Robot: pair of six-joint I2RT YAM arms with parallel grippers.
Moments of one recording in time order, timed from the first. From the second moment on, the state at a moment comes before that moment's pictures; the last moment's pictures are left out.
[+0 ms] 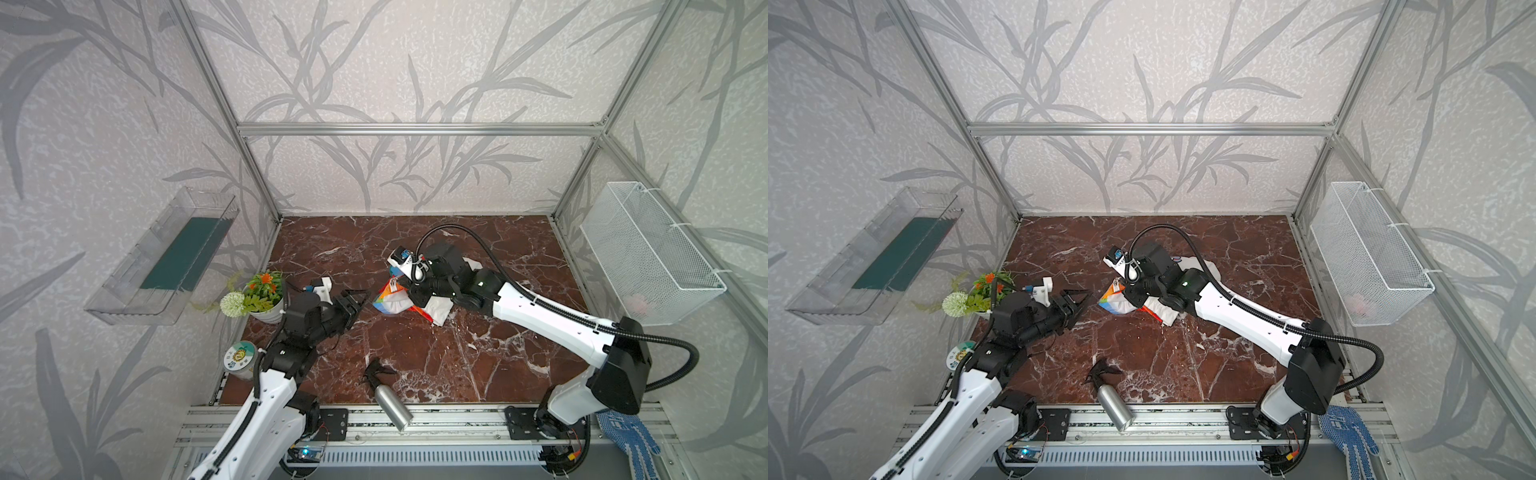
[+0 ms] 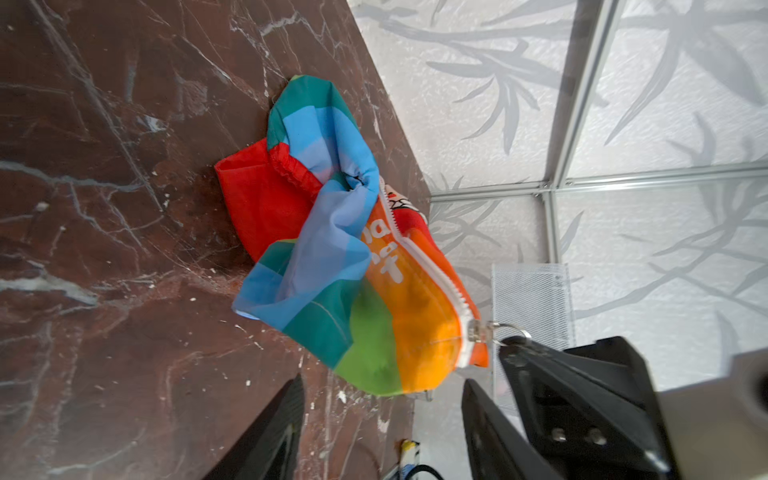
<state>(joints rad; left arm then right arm) -0.26 0.65 0.45 -0.13 0.41 -1.26 0.89 1.56 1.33 -0.39 -0.12 -0.13</state>
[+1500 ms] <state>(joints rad) -0.78 0.95 0.28 0.54 -0.11 -1.64 0.91 1.54 1.25 -0.35 -0.18 -0.13</state>
